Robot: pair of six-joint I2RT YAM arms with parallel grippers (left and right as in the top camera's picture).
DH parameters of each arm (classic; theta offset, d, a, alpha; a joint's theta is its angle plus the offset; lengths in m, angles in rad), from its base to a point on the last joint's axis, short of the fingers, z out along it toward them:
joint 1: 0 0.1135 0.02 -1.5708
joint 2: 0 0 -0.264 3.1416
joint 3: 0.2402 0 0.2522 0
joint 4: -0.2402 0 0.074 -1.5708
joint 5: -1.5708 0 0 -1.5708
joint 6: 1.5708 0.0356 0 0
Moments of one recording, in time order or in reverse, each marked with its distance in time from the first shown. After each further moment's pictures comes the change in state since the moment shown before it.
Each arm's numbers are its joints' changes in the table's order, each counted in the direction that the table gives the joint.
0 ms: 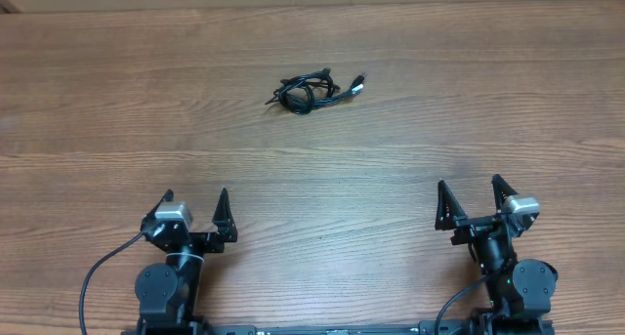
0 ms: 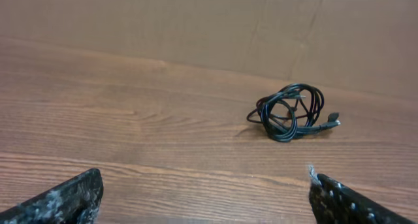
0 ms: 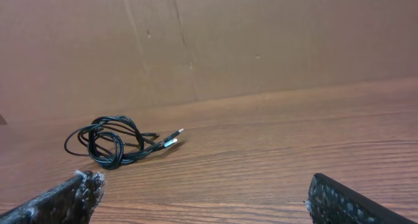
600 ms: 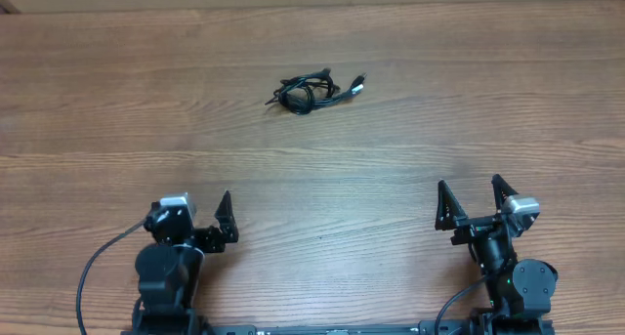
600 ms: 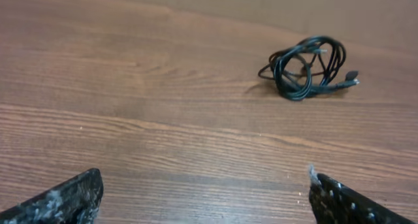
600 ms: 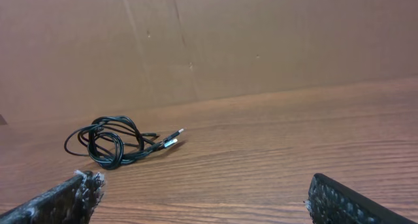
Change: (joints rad) left arm 0.000 0.220 0.087 -0.064 0.000 0.000; right arm 0.000 0.000 0.000 0.001 0.000 0.000
